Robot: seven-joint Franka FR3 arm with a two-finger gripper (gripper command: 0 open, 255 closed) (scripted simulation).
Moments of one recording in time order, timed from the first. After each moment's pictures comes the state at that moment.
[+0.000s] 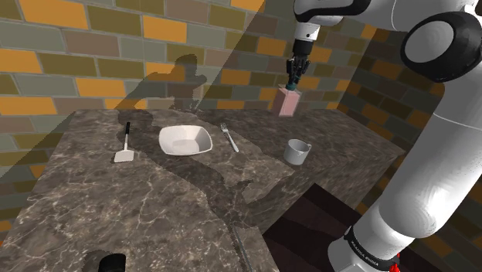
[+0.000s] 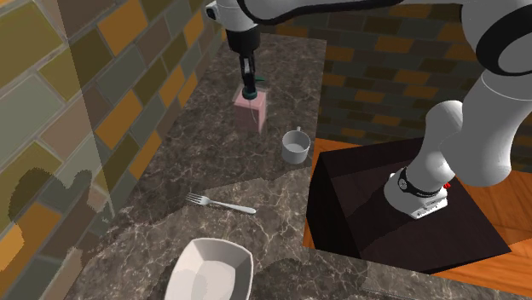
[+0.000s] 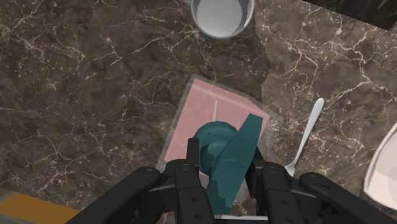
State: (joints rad) arm -0.15 0.13 -0.27 -1.54 -0.01 1.60 -0.31
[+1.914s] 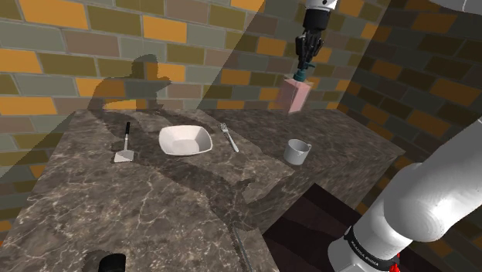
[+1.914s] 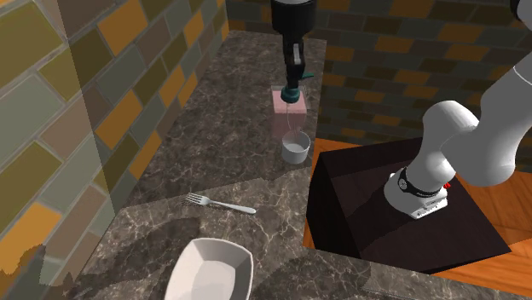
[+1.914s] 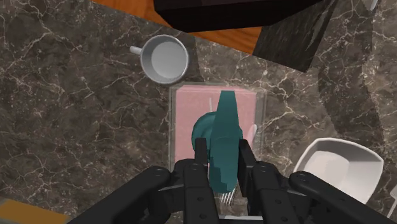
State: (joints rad) arm -0.04 -0.18 -0.17 -1.66 -0.06 1.40 -0.10
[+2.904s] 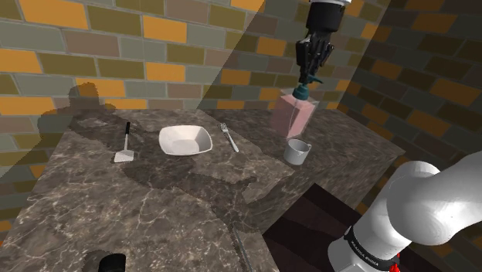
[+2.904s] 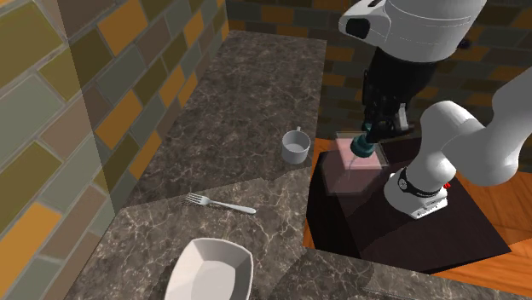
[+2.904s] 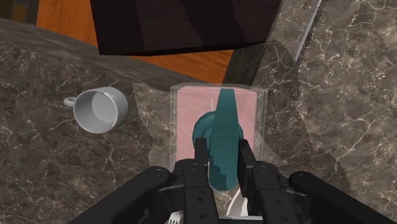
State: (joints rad) arm 0.06 -0.52 0.06 -1.96 0.03 1.37 0.23
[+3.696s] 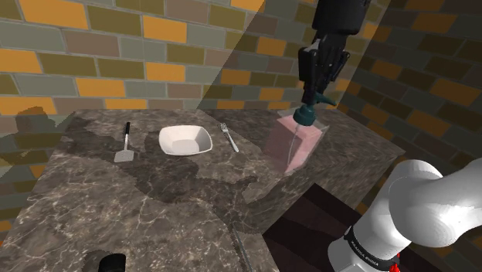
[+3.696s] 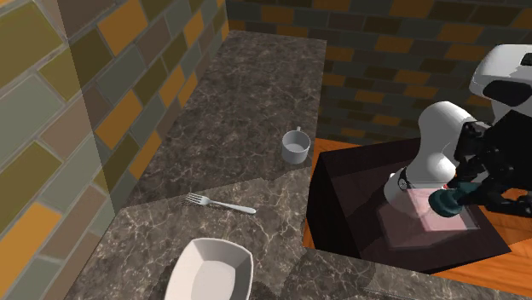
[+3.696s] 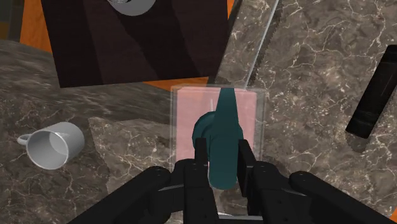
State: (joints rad) arm 0.14 -0.64 0.27 -2.03 0.18 1.33 0.51
